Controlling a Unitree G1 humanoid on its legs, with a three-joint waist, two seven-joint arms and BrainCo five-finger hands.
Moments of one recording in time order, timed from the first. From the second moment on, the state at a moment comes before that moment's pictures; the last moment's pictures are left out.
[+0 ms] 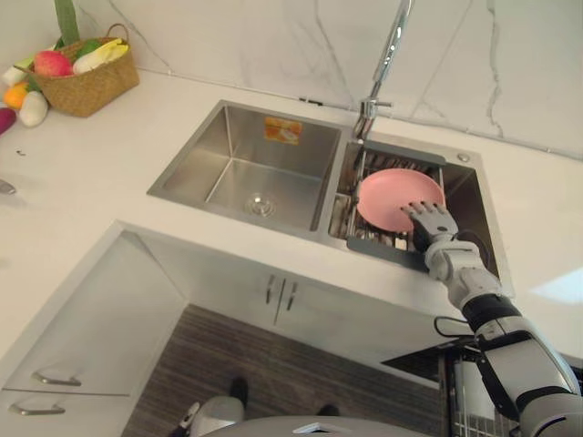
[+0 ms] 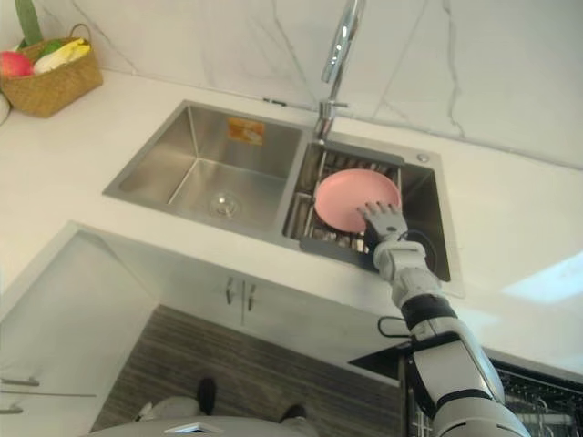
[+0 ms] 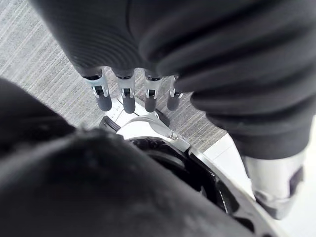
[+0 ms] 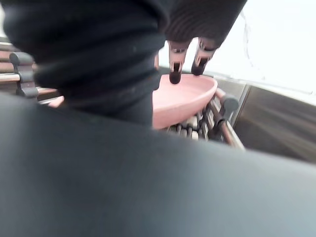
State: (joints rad) left arm 0.28 0.18 0.07 0.88 -0.47 0.34 -0.30; right arm -0.56 -0.63 0.27 0.81 -1.03 0.00 -0.12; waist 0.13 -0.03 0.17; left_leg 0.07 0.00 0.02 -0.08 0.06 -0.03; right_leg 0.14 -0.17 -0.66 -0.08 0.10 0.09
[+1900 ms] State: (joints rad) left arm 0.28 0.21 -0.05 0.89 -0.45 0.27 -0.33; right arm -0.65 -0.67 0.35 0.84 -1.07 -0.05 -0.27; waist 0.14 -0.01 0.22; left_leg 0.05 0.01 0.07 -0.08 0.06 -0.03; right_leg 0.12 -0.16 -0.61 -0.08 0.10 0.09
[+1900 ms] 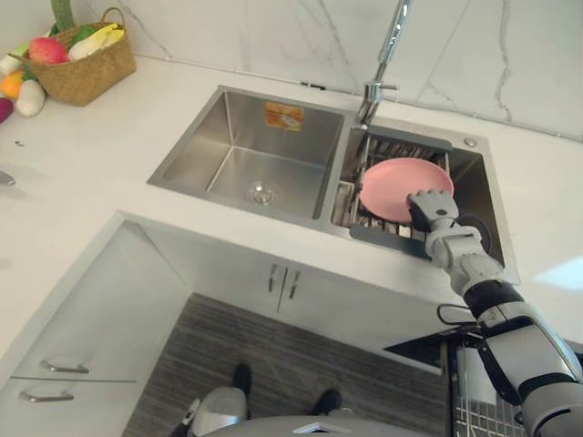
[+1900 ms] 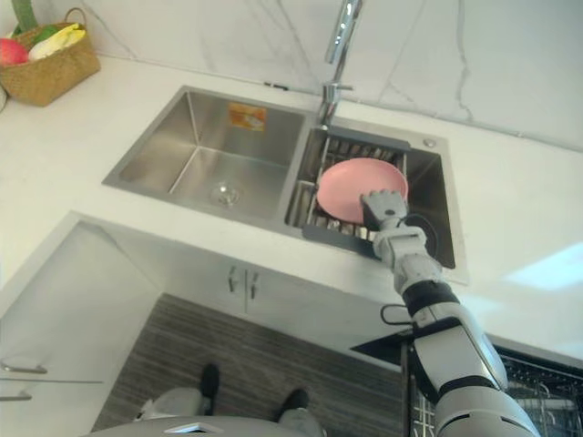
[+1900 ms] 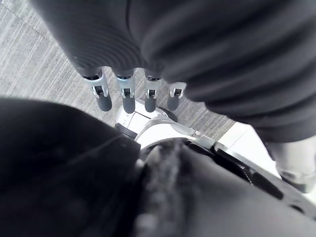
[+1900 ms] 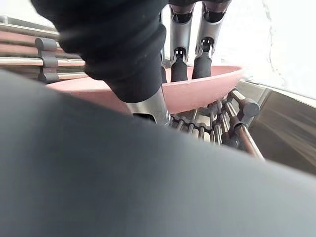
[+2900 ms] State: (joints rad) left arm 0.30 0.23 -0.05 0.94 -0.41 0.35 -0.33; right arm -0.52 -1.02 -0.02 0.40 -1.00 -0.17 -0.42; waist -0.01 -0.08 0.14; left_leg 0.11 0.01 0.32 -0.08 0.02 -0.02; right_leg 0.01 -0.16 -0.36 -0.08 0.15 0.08
